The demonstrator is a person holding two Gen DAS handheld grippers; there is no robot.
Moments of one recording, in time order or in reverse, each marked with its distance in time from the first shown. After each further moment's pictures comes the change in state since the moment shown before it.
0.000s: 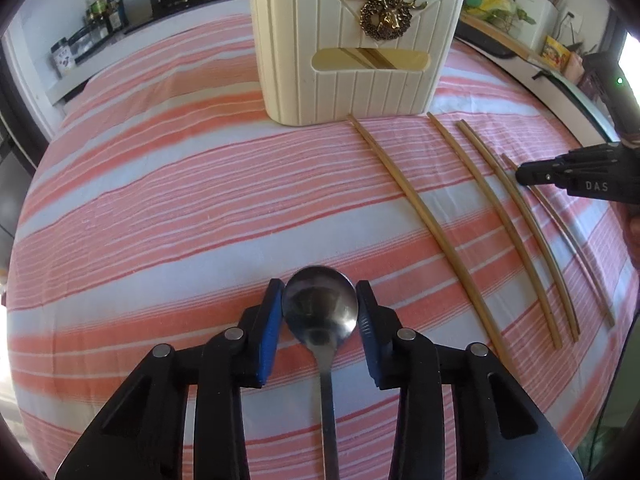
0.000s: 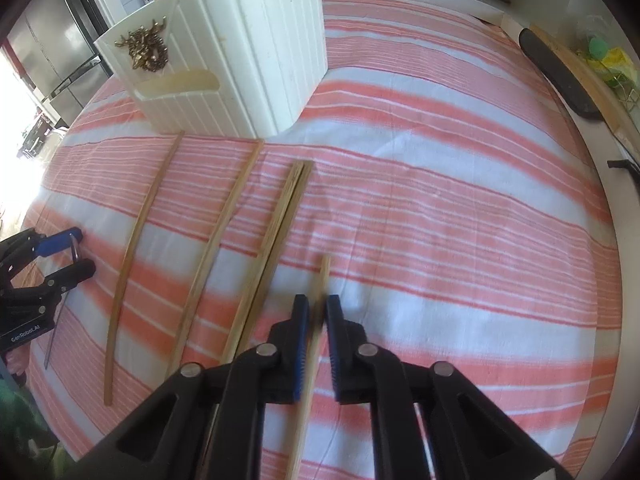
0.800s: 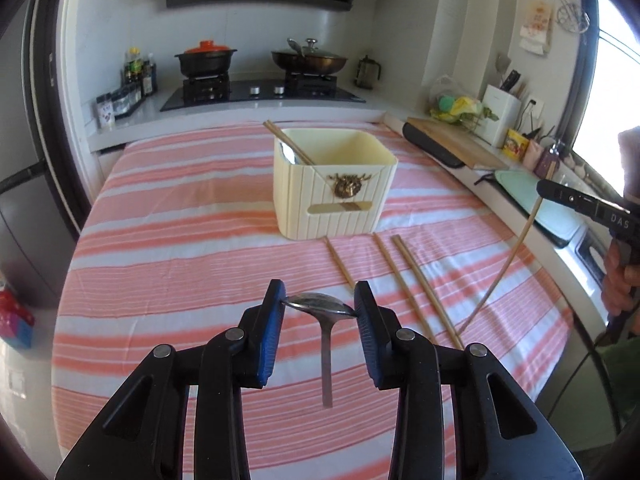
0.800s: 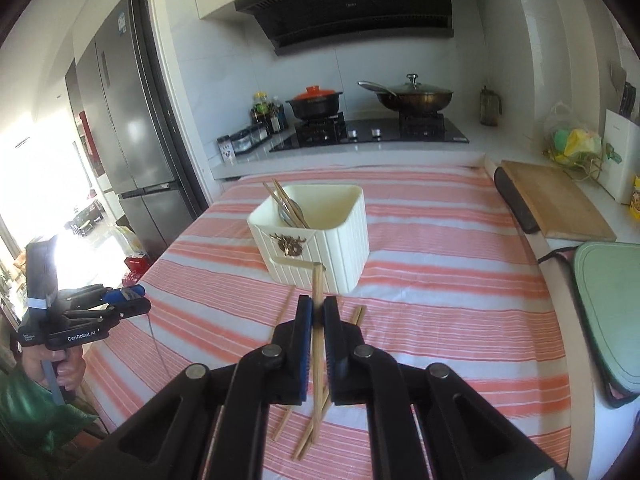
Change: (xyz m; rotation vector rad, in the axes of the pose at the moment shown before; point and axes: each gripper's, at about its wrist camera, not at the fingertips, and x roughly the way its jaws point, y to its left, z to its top) left arm -0.152 0.004 -0.003 -0.068 -0.330 -0.067; right arm -0.206 0.023 -0.055 -0.011 -0.580 0.142
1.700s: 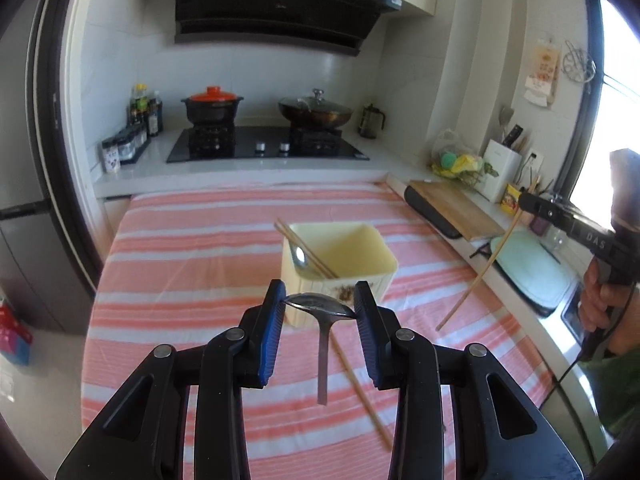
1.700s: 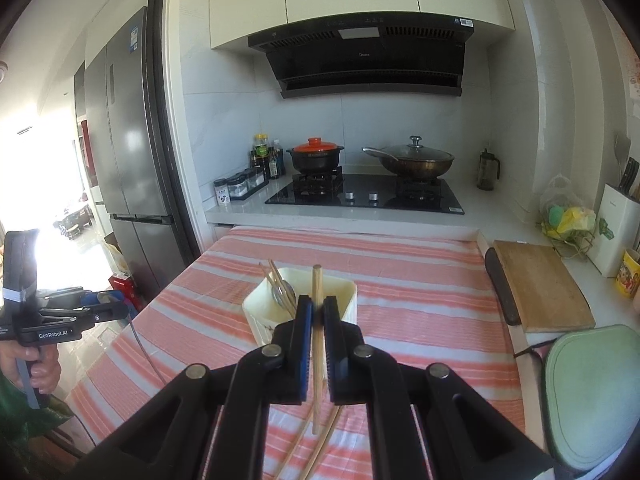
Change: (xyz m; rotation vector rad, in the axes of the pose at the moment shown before) left arm -0.034 0.019 0.110 -0.039 -0.138 -0.001; right arm -0.005 0.017 0.109 -0.091 -0.125 -0.057
